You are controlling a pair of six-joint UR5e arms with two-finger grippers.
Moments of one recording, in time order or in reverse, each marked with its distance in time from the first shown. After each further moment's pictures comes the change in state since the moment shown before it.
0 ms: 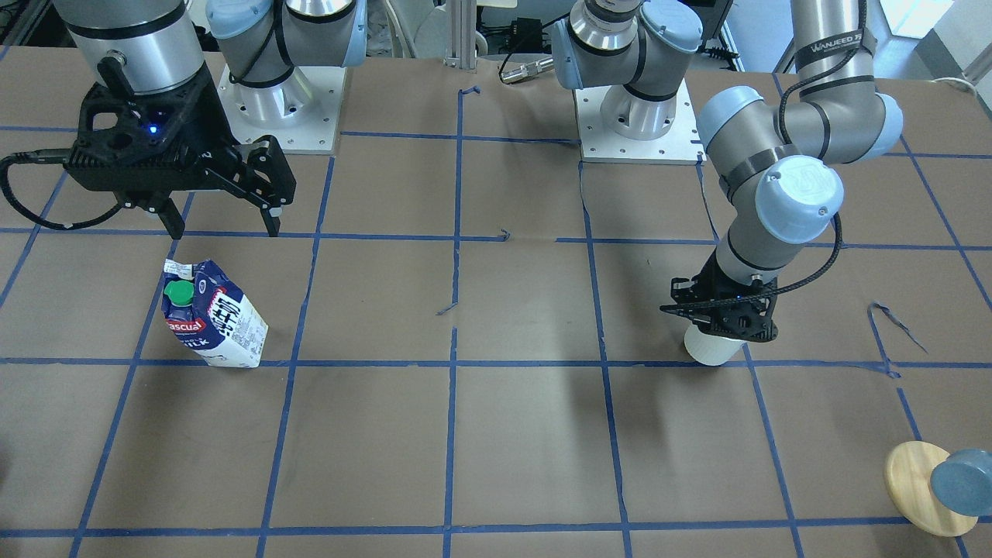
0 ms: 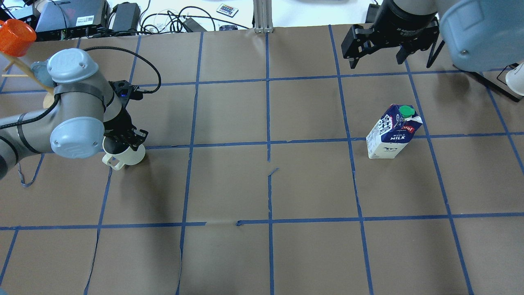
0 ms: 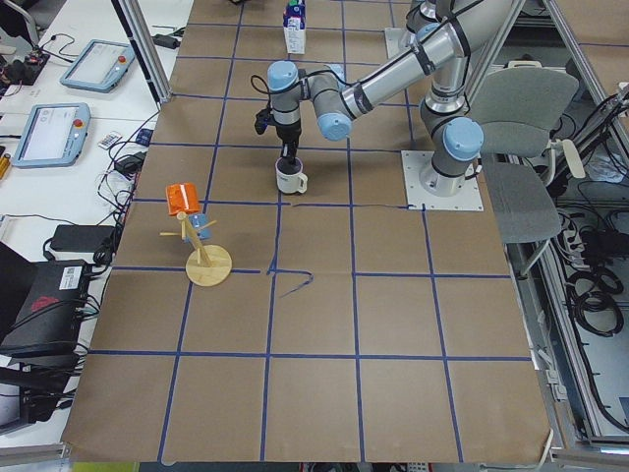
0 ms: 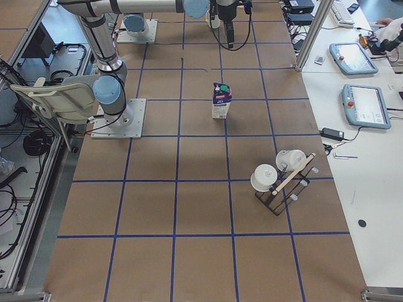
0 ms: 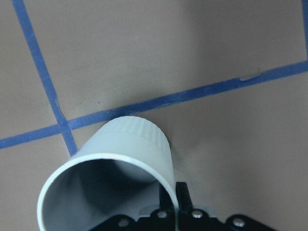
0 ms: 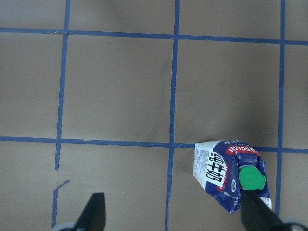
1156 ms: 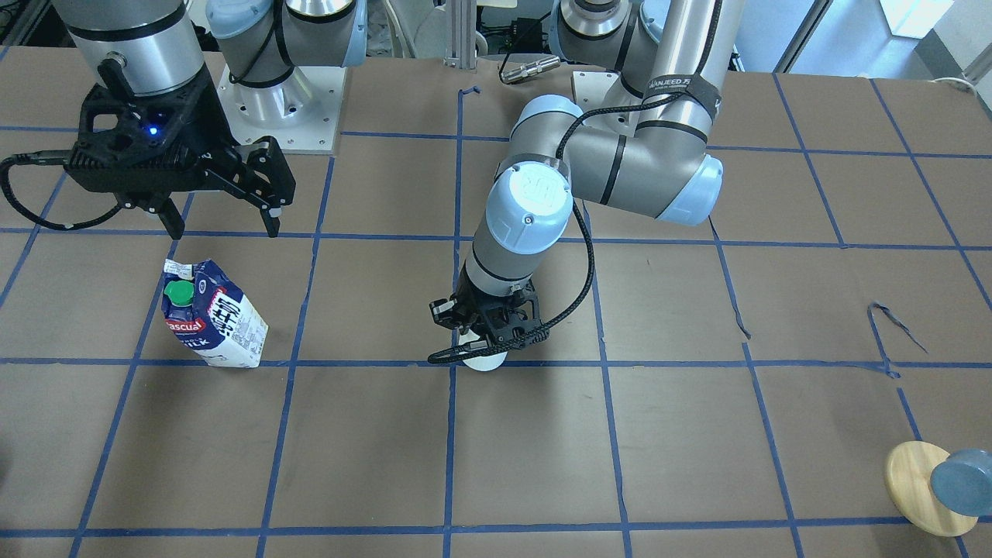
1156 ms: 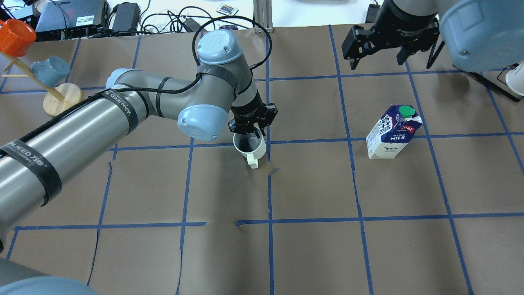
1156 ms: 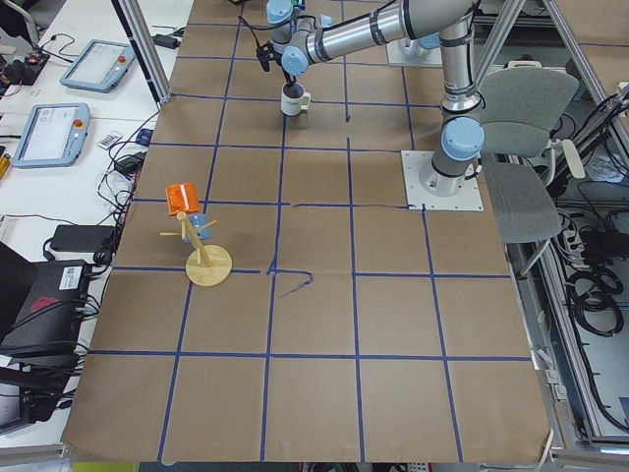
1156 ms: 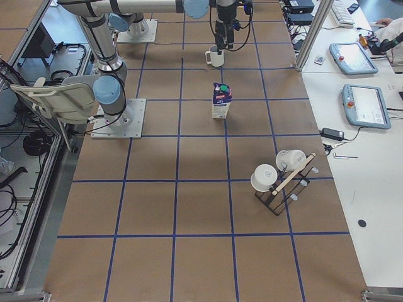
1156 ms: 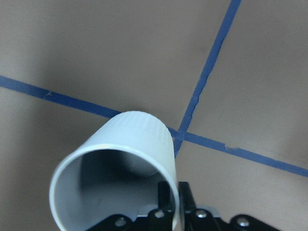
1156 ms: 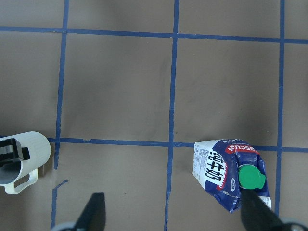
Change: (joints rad) left arm -0.457 -0.201 0.270 -0.027 -0.274 -0.953; right arm -0.001 0.000 0.004 0.001 -0.001 0.000
